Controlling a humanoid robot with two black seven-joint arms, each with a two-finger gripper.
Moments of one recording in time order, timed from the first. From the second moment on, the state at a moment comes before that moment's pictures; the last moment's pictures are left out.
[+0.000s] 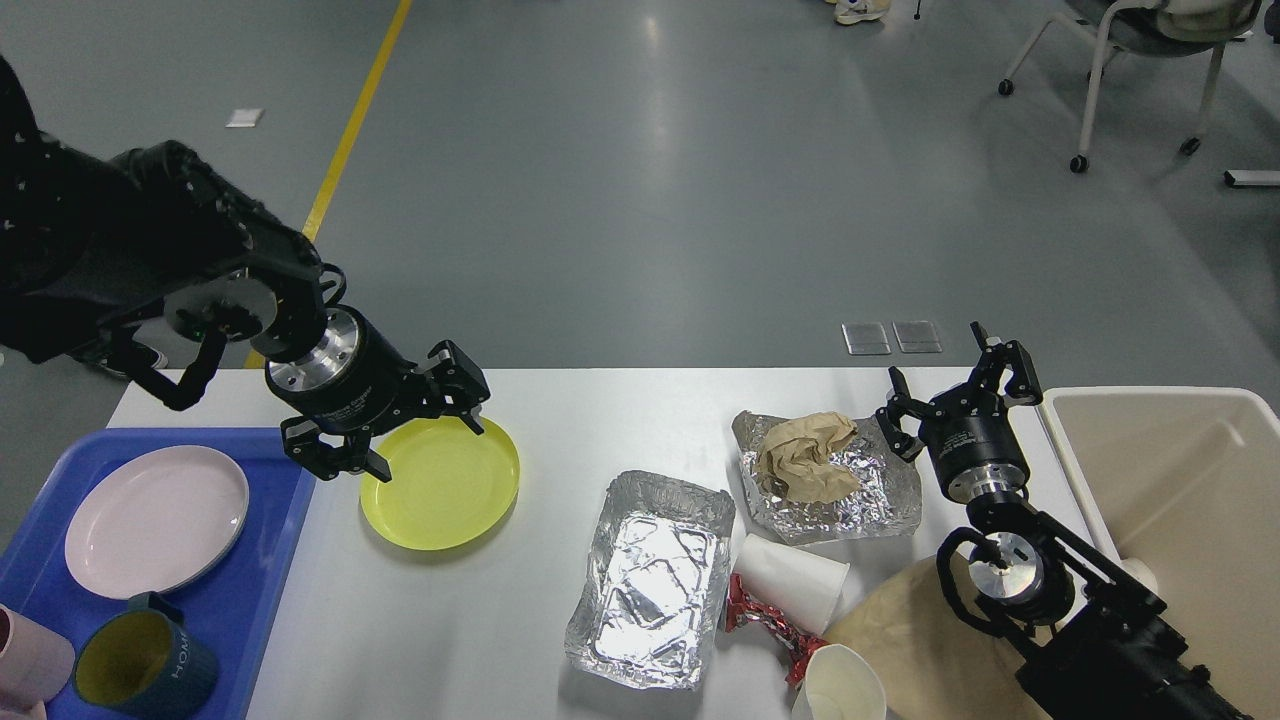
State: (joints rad) left arm -1.96 0.12 1.49 -1.36 -0.68 -0.49 -0.03; right arm 0.40 -0.17 0.96 0.79 -0.11 0.17 0.46
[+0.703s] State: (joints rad) left arm -1.38 0.28 1.19 -1.15 -0.72 0.12 -0.03; right arm 0.40 -0.17 0.96 0.79 -0.11 0.17 0.46
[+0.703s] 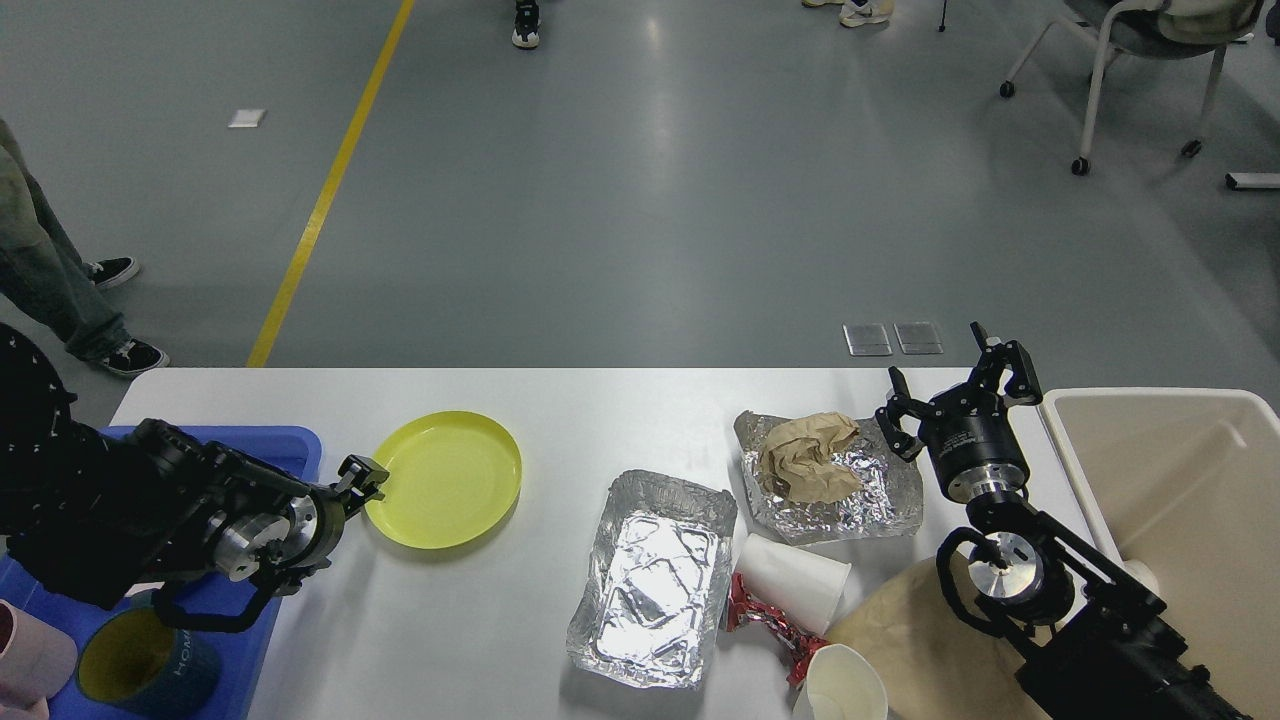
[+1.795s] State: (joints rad) left arm -1.22 0.33 1.00 -0.96 -0.62 -0.02 -0.03; right arm 0.40 -0.17 0.96 0.79 -0.11 0.17 0.46
